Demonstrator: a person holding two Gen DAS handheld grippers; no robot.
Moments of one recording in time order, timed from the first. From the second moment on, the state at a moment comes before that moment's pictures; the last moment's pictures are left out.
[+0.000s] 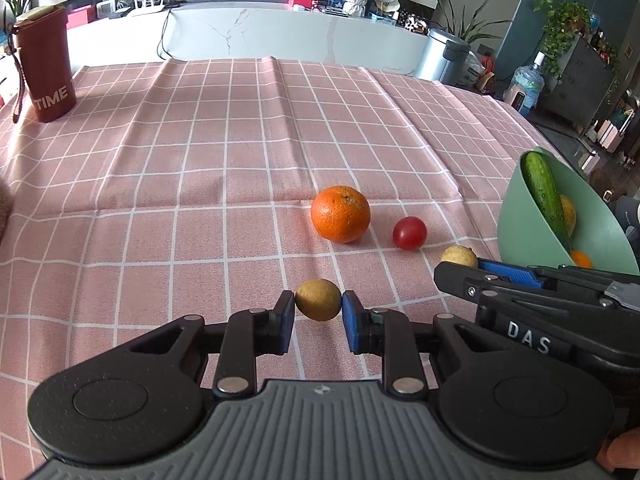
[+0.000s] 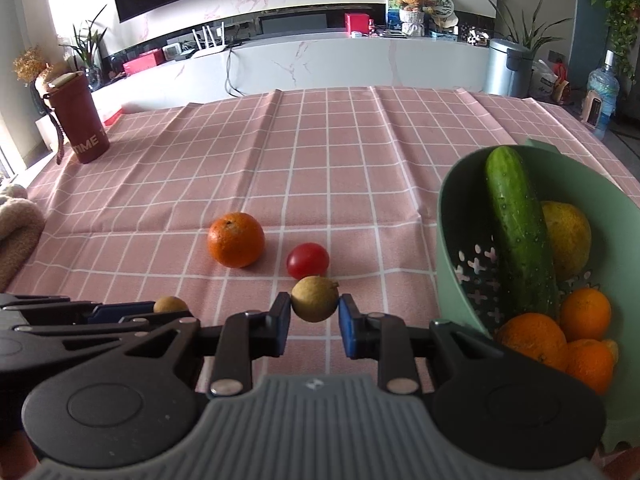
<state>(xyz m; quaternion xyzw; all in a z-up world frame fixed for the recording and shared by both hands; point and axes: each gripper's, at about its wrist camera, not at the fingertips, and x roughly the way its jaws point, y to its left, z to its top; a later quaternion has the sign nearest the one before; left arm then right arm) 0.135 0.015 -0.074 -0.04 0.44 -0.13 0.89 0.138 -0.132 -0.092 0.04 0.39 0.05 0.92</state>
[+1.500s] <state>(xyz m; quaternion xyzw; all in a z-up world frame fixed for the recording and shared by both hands) 0.193 -0.210 -0.065 -0.09 0.60 -0.22 0.76 0.172 -0.330 -0.053 -0.21 0.55 0.26 0.76</state>
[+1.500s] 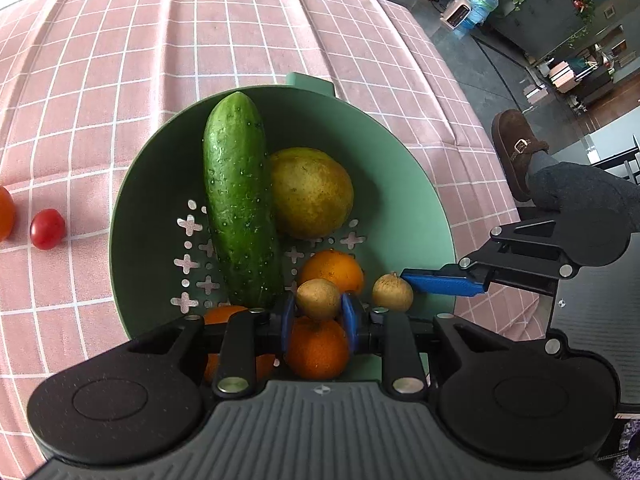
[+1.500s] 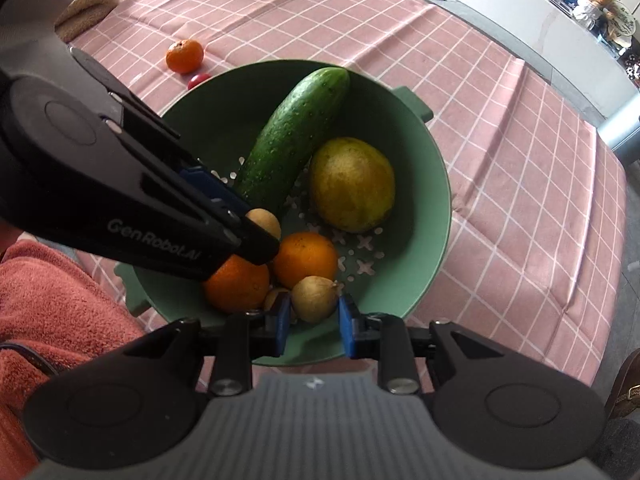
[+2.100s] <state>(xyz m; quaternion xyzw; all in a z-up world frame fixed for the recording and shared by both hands) 0.187 -0.197 -0.049 -0.09 0.60 -0.23 0.76 0.173 -0.326 -0.047 -0.21 0.56 0.26 0.76</state>
